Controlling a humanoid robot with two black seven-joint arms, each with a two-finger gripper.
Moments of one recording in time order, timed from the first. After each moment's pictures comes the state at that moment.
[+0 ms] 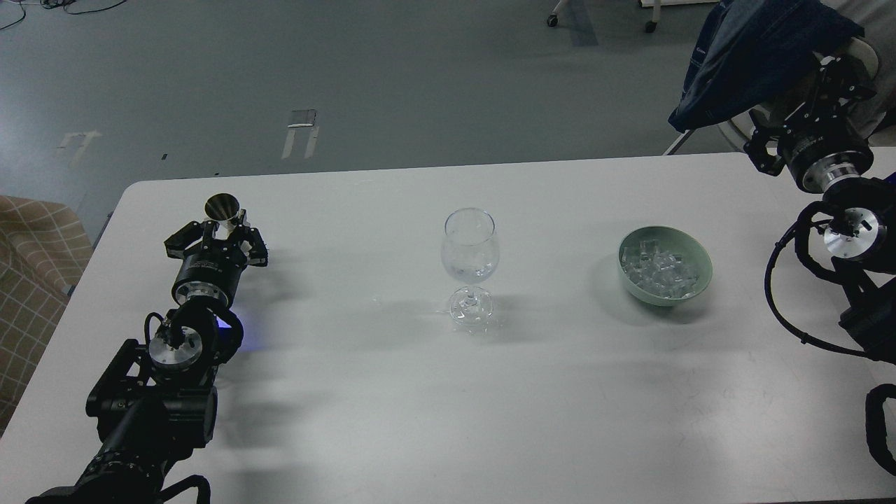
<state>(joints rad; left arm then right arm) -0.48 0.04 -1.64 -0.54 0.01 -0.38 0.01 0.70 -0.33 1.25 0.60 -0.48 0.19 0.18</state>
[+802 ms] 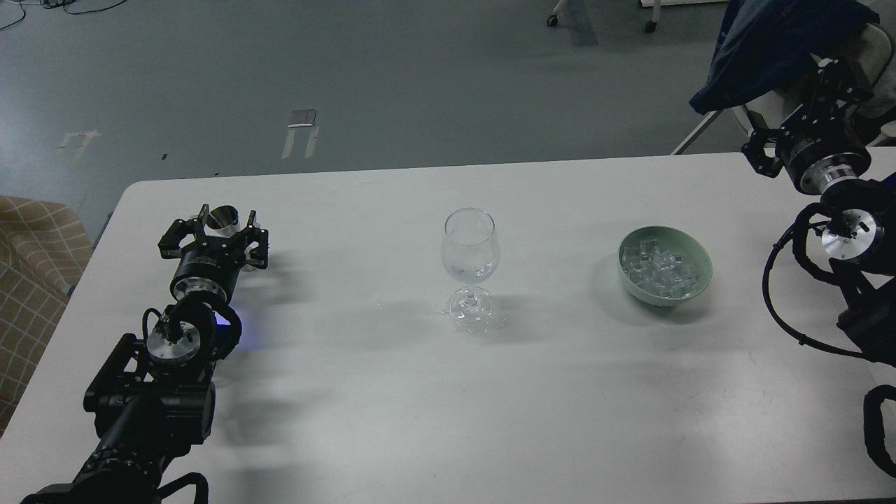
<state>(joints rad) -0.49 0.05 -1.63 -0.55 0.01 -0.35 0.02 0.69 -0.32 1.25 0.60 -0.48 0.19 0.18</state>
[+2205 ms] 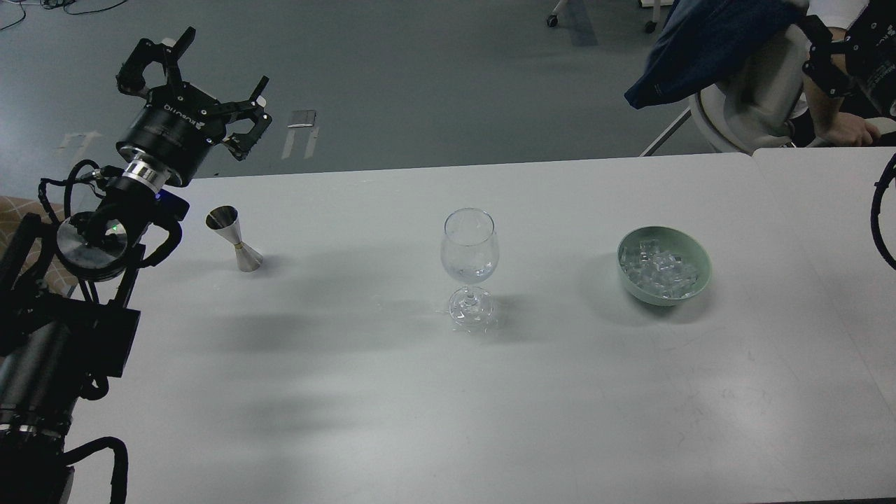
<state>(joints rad) -0.59 0.30 -1.44 -1.03 0.03 -0.27 0.22 0.72 -0.69 1.06 1.00 -0.53 0.20 0.17</state>
